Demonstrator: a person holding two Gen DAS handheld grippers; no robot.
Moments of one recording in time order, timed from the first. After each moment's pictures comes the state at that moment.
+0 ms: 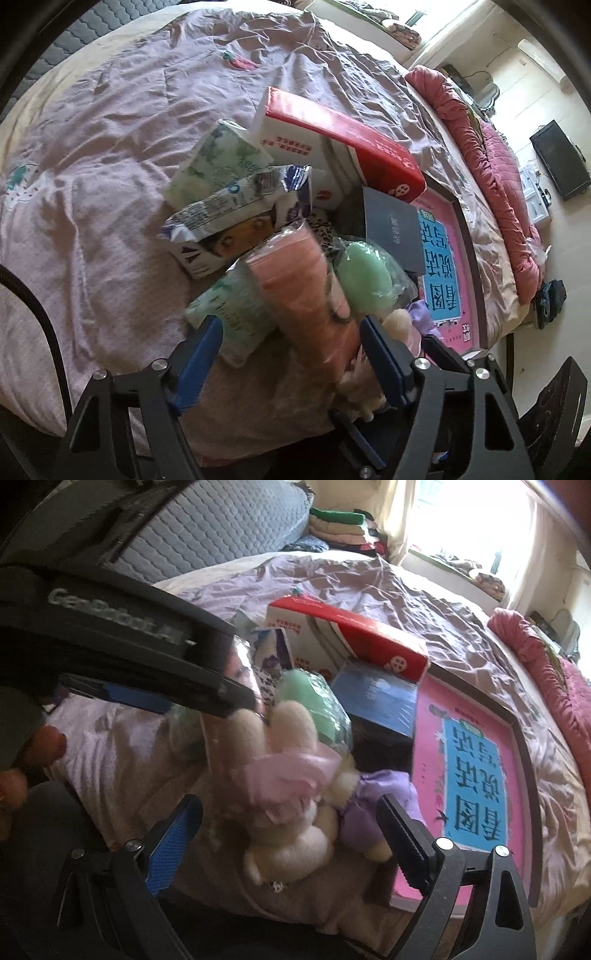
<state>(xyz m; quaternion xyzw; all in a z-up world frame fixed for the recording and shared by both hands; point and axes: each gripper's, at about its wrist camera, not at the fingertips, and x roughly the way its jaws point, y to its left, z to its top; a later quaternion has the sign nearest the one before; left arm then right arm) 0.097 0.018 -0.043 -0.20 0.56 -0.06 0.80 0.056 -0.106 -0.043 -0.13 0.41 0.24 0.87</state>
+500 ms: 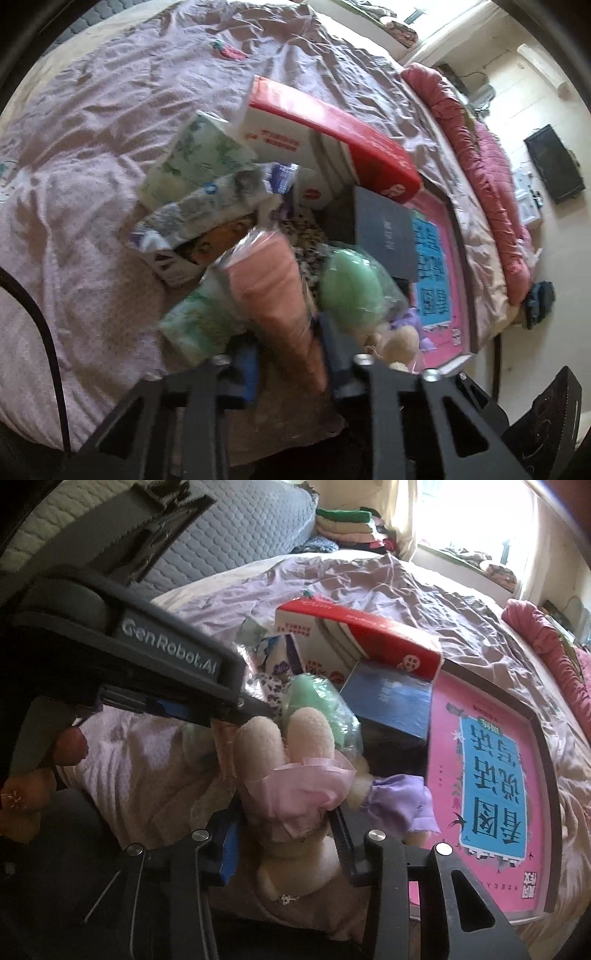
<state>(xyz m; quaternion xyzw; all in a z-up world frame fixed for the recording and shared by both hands) 0.112 0.013 -0.052 -0.23 0.56 -0.09 0.79 0.063 -0.118 -0.039 -0.09 0.42 0.27 0.86</state>
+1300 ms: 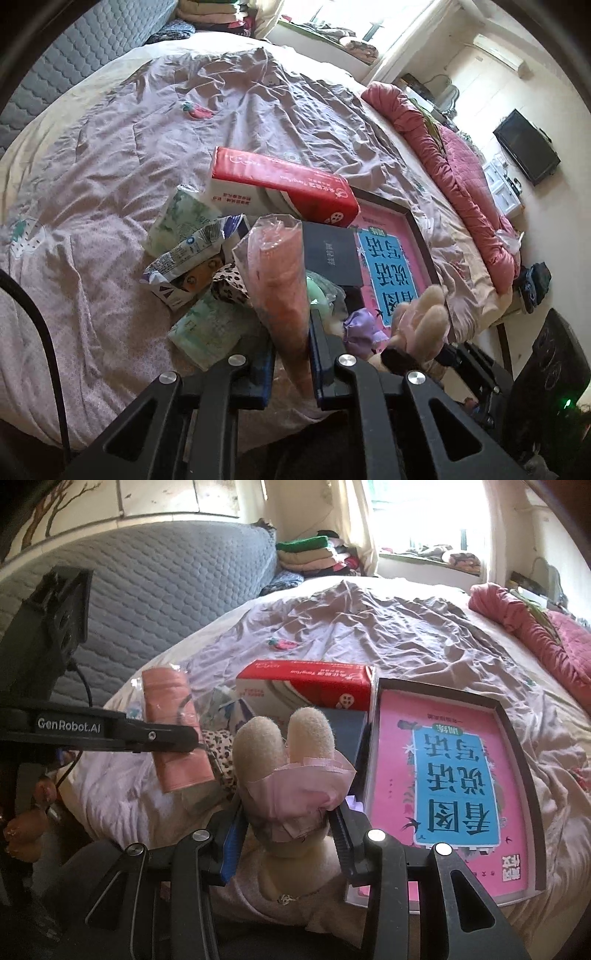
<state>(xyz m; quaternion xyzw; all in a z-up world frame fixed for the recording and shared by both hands) 0.081 0.006 0.018 -0.18 0.50 -0.12 0.84 0.058 -0.177 0.012 0.01 0.38 0.24 0.89</state>
